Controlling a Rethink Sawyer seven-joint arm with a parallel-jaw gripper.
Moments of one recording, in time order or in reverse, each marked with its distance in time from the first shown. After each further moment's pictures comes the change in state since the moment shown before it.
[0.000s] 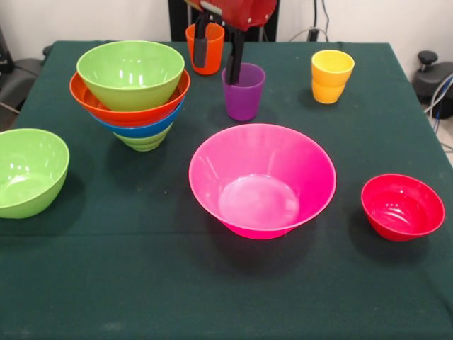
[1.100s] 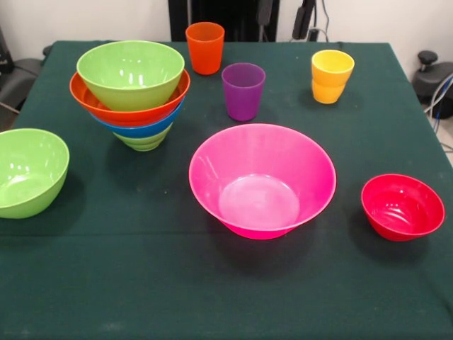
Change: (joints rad) arm 0.196 -0.092 -0.132 0.085 0.109 0.000 0.017
